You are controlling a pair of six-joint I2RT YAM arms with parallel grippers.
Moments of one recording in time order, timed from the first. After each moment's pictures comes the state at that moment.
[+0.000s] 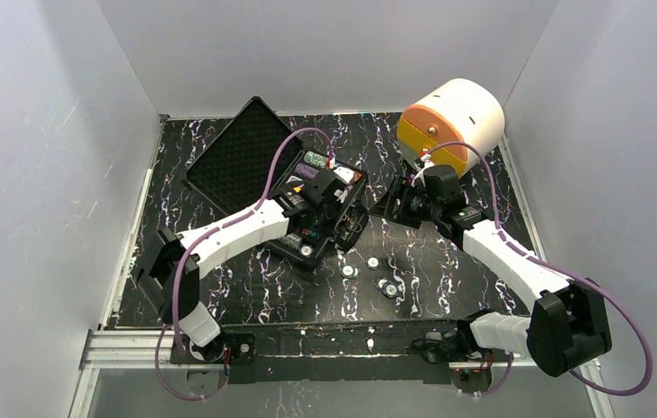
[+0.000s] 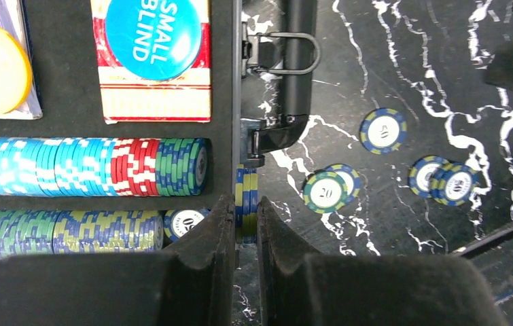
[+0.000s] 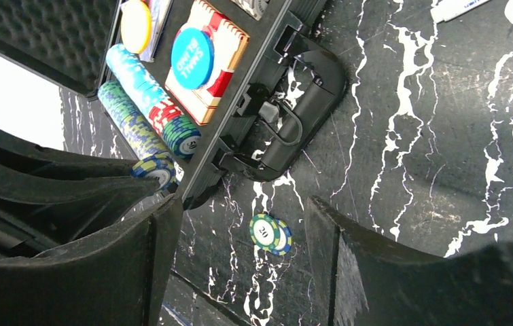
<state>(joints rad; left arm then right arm) -0.86 1.59 1.27 -0.65 -0.15 -0.31 0.43 1.21 0.80 -0.24 -0.31 0.68</state>
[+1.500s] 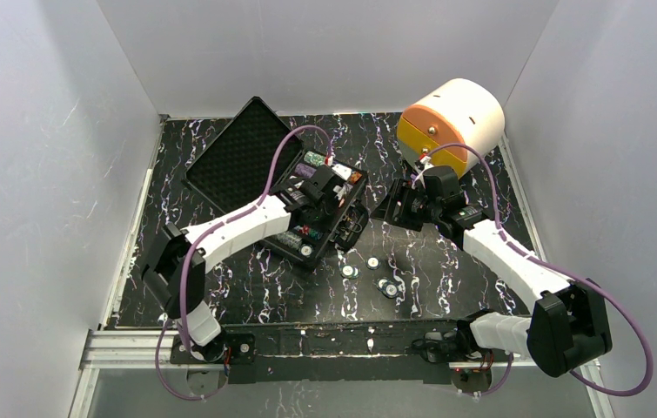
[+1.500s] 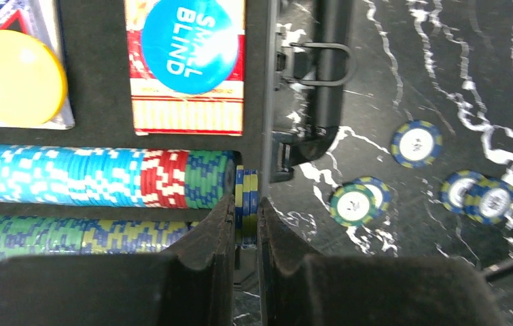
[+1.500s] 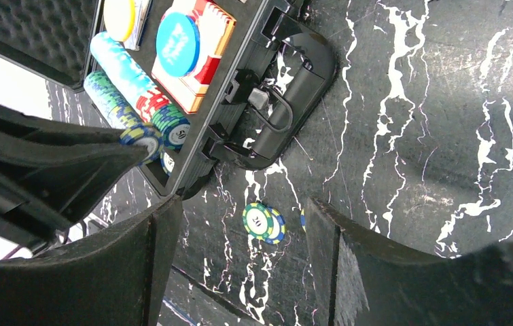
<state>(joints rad) -0.83 1.65 1.30 -0.67 -0.22 -0.27 0.43 1.21 0.81 -0.29 -0.30 0.67</state>
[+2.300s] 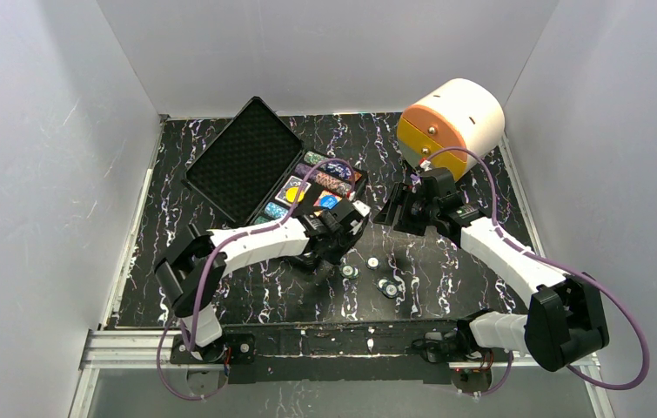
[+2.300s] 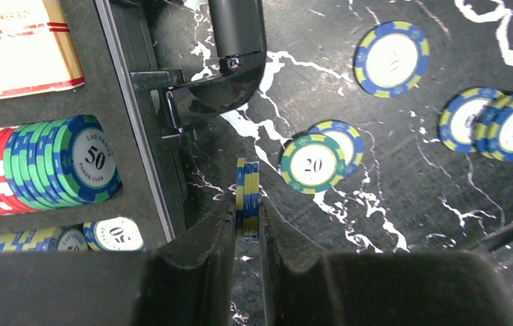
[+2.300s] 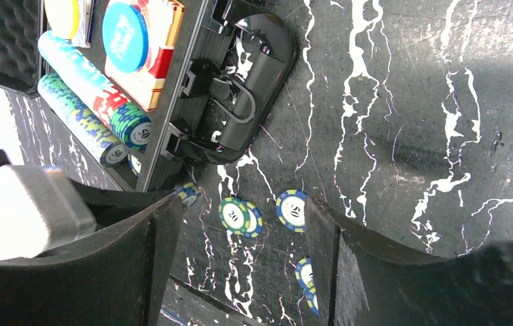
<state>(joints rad) -0.98 1.68 1.16 -0.58 -0.14 -0.27 0.43 1.24 0.81 -0.36 -0.25 0.67</state>
